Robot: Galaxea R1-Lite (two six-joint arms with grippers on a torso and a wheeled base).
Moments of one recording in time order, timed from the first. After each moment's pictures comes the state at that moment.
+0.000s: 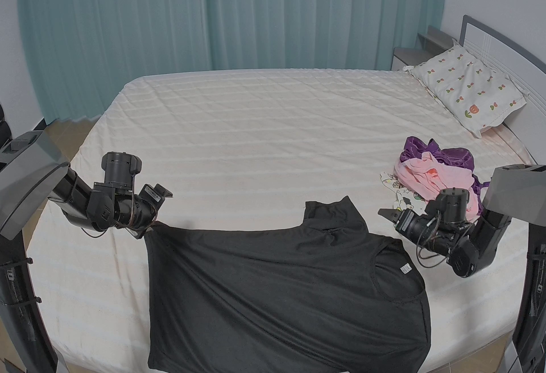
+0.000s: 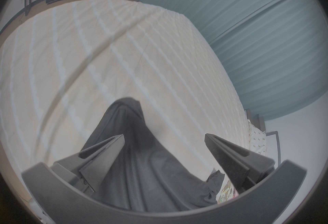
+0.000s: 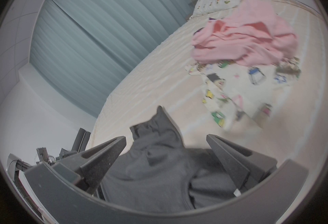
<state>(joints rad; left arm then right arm) -0.07 2.16 -1.05 -0.40 -0.01 -1.02 0.15 2.30 -0.66 -1.20 0.15 0.68</state>
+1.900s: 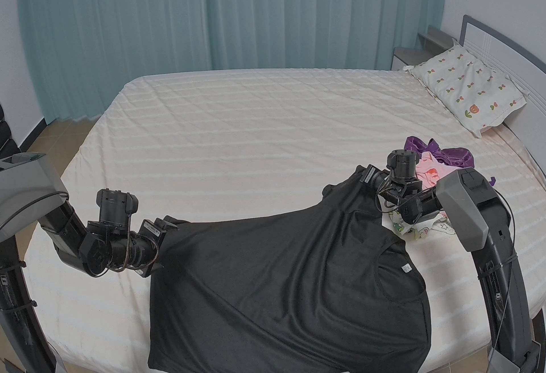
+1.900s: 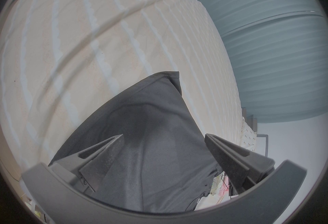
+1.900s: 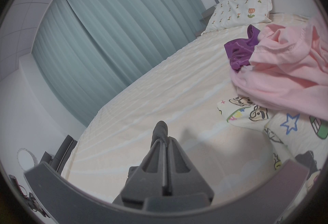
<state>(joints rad) -0.11 2.10 -0.68 -0.66 -0.12 -1.20 0.17 2.77 -1.84 -0.65 0.03 0.59</state>
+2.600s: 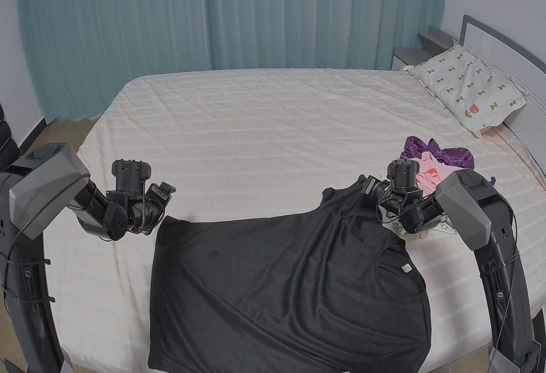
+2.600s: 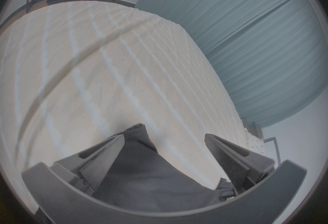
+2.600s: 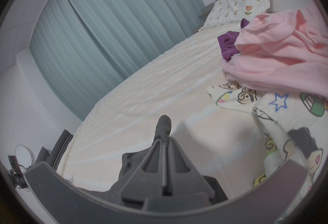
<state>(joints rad) -0.09 2.28 -1.08 -0.59 0.07 -1.04 0.18 2.75 -1.69 -0.72 0.02 0.57</state>
